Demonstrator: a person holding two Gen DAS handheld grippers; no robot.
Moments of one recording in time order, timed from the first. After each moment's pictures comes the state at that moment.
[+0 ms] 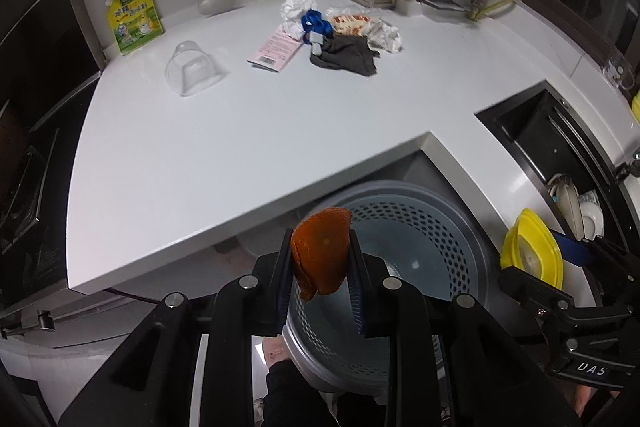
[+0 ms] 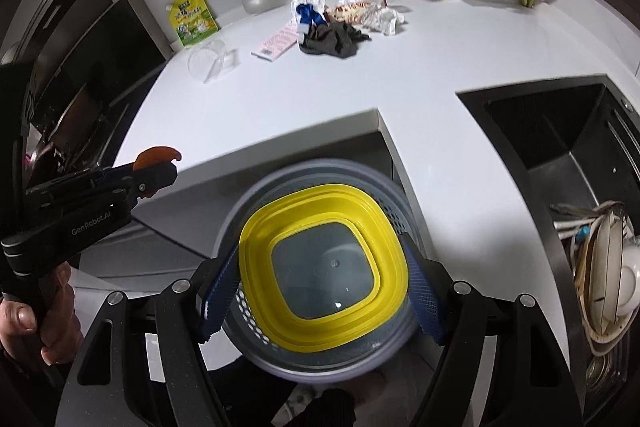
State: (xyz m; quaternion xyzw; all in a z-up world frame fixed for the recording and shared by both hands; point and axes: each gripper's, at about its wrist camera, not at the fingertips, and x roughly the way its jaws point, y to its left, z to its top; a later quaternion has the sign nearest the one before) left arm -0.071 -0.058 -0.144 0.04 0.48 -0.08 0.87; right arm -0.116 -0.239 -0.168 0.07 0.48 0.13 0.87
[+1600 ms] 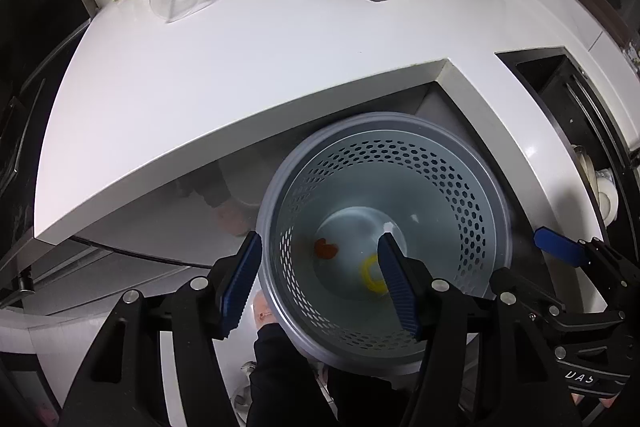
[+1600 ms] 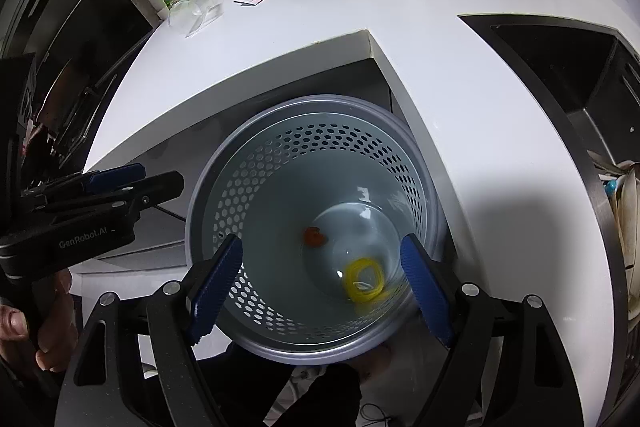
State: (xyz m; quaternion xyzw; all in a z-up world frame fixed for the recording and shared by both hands) left arm -0.074 -0.065 -0.200 0.03 0.55 -0.06 0.83; right arm -0.120 -0.241 -0.226 0.09 0.53 0.13 0.83
